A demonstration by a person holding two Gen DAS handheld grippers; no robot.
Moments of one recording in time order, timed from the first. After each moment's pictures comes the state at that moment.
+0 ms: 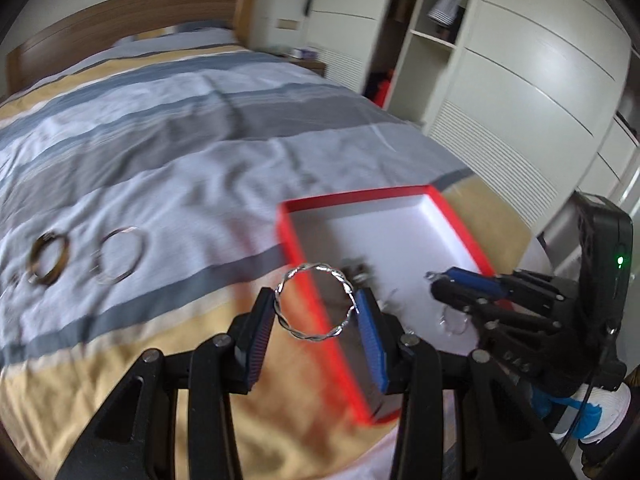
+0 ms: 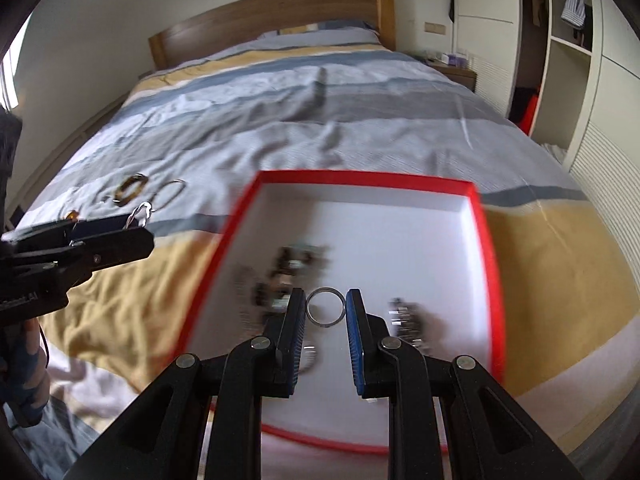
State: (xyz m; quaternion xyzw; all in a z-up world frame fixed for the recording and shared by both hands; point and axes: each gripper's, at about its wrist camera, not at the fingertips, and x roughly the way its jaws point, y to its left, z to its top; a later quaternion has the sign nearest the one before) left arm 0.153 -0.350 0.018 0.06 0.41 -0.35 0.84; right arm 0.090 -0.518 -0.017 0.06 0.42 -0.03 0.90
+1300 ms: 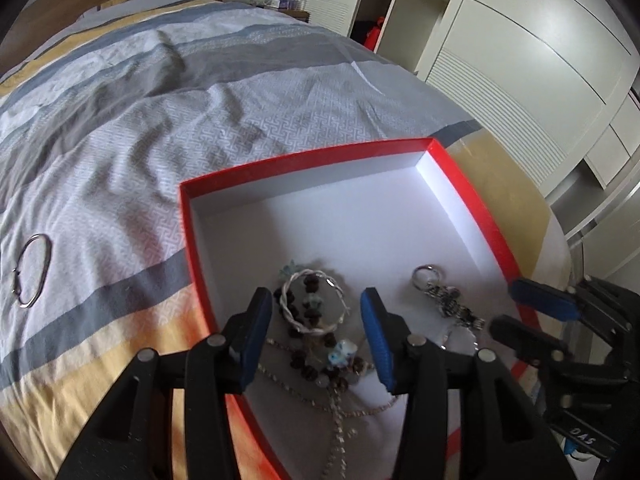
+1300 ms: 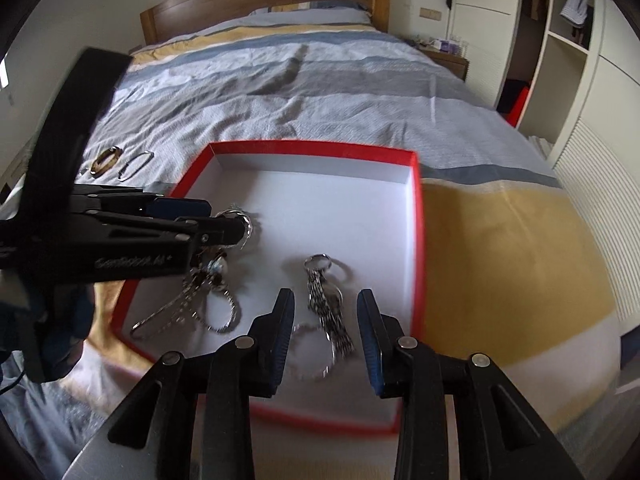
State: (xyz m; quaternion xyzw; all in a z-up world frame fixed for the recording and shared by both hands) left arm 0.179 -0.429 -0.030 0.09 0.48 -0.35 0.80; right arm 0.059 -0.547 -0.010 0.03 0.46 -0.05 0.89
